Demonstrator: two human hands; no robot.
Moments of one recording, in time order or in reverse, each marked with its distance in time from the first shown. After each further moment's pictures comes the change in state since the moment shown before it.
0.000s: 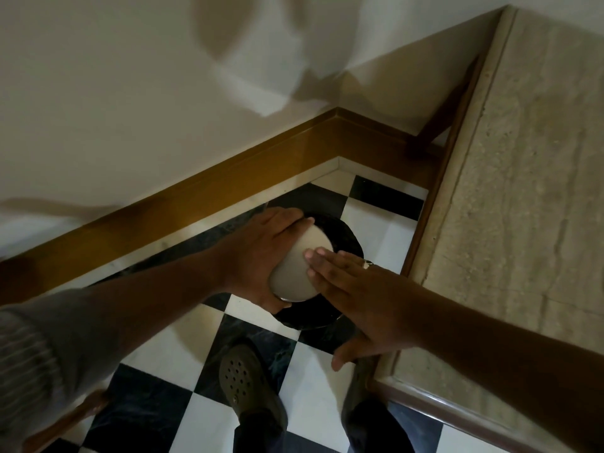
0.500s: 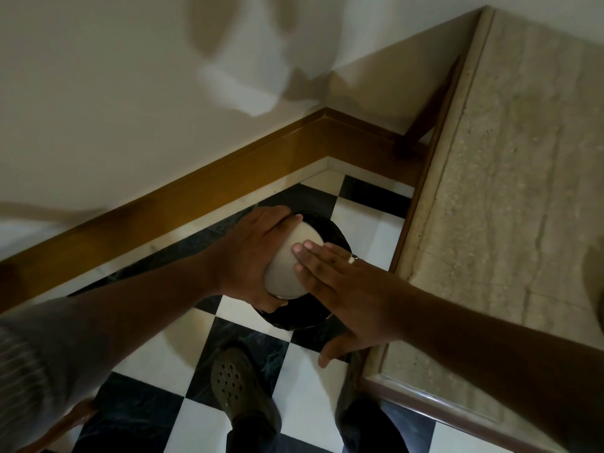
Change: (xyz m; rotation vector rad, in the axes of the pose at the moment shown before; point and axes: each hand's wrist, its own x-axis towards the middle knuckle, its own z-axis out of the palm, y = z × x) left_hand 0.005 0.005 0.005 -0.032 0.040 -0.035; right_hand 0.004 0.004 0.002 -0.057 0.031 -0.008
